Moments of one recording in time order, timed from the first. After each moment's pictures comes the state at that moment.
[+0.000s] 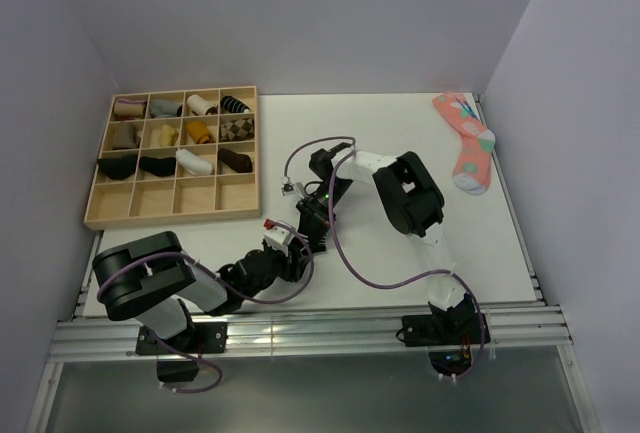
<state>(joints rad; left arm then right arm) -1.08 1.57 0.17 1.07 -0.31 -0.39 0.60 2.29 1.64 -1.12 -0.94 -0.51</state>
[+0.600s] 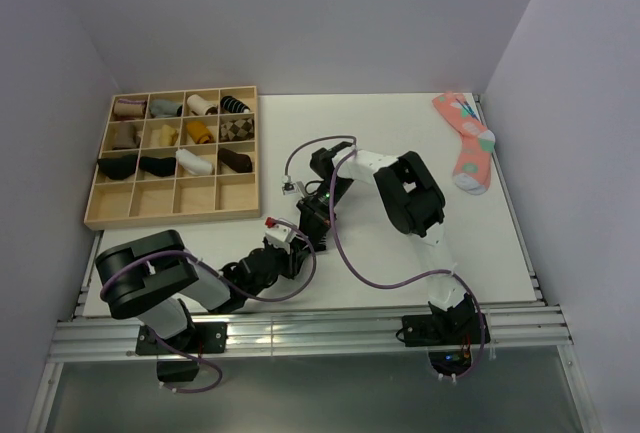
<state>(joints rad) -1.08 1.59 0.20 1.05 -0.36 -0.39 0.60 2.29 1.64 -1.13 -0.95 -0.52</state>
